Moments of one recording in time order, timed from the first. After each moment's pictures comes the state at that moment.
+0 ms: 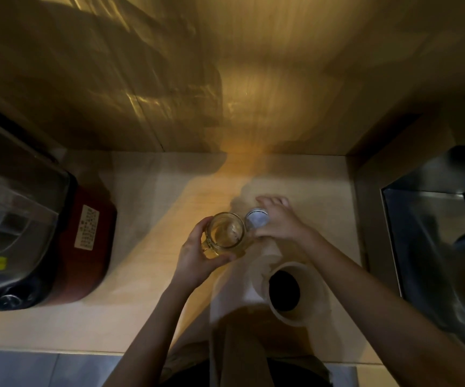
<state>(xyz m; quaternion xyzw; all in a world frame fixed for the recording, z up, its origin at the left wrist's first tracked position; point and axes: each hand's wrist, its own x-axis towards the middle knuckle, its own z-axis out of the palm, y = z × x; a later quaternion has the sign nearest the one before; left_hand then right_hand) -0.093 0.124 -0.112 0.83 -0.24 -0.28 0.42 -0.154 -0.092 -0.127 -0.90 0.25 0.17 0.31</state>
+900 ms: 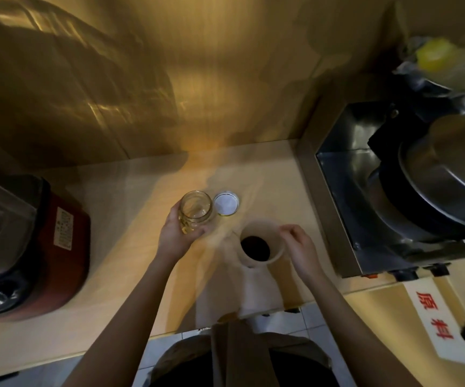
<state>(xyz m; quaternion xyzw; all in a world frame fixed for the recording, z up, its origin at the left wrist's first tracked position) -0.103 0.125 -0.113 0.83 -0.25 -0.27 0.41 -0.323 -0.004 -0.081 -0.62 0.51 -0.17 0.57</state>
